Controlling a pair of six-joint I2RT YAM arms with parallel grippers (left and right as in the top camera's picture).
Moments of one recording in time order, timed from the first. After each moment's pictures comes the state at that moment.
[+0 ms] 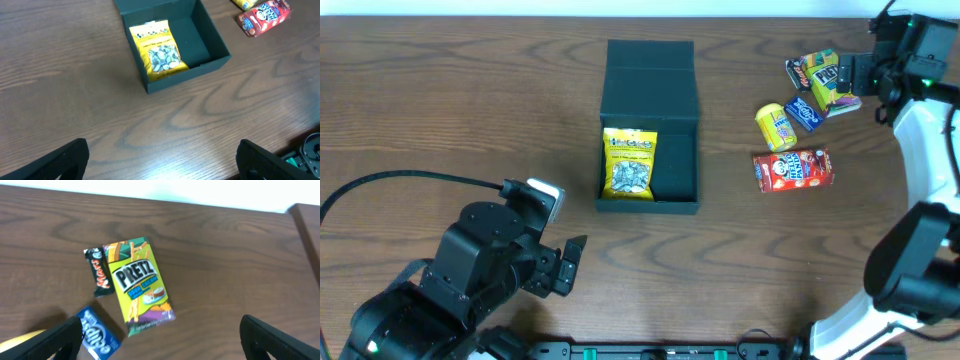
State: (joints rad) left arm -0.59 0.82 1.25 -1.25 -0.03 -0.17; right arm -0.27 1.88 1.54 -0.40 -0.03 -0.27
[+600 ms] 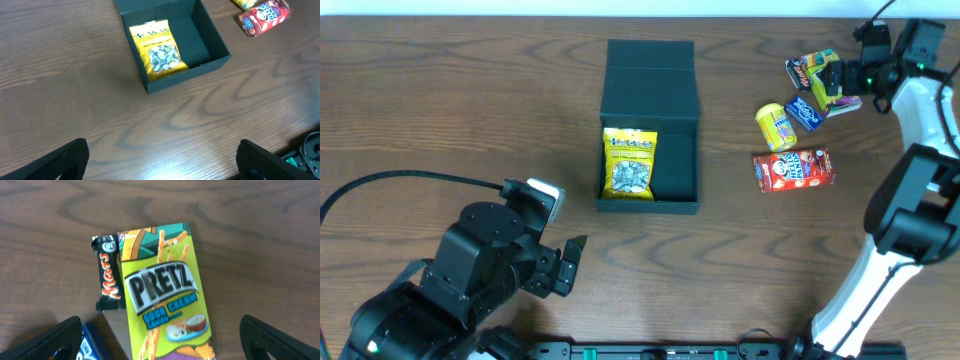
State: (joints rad) left arm -0.59 0.82 1.25 -1.25 -0.03 -0.17; right arm -0.33 2.27 1.86 -0.53 -0.30 -0.34
